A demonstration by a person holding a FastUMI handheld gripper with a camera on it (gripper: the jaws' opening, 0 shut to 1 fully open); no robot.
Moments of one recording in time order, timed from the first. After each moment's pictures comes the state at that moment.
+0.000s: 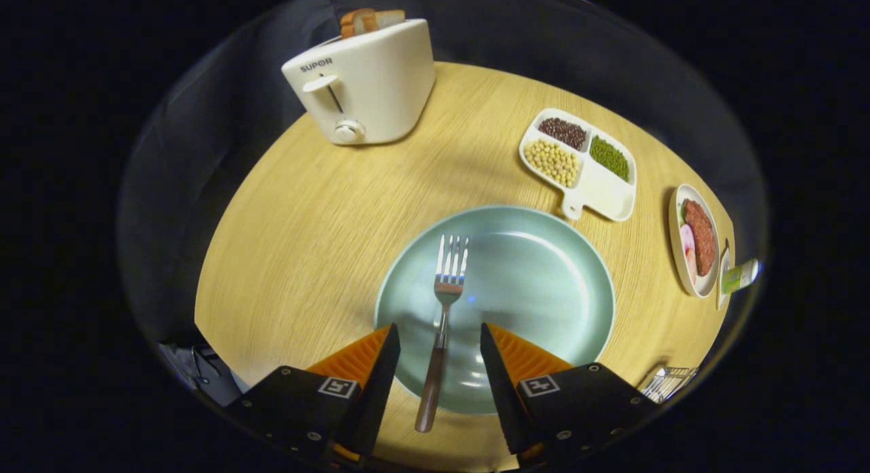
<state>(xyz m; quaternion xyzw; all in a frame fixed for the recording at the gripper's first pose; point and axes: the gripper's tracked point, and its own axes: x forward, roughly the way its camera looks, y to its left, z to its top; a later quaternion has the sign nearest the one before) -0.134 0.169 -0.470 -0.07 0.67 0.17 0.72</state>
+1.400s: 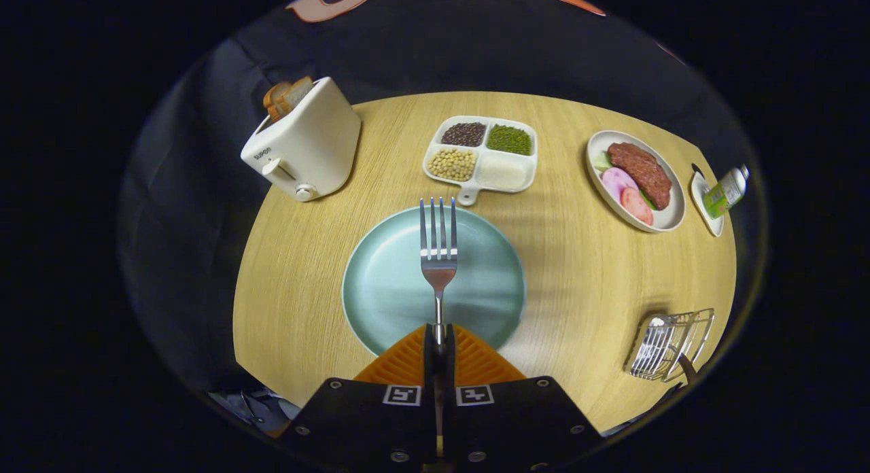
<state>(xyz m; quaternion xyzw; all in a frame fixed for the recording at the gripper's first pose) -0.132 0.075 -0.398 0.06 0.64 0.08 0.77</state>
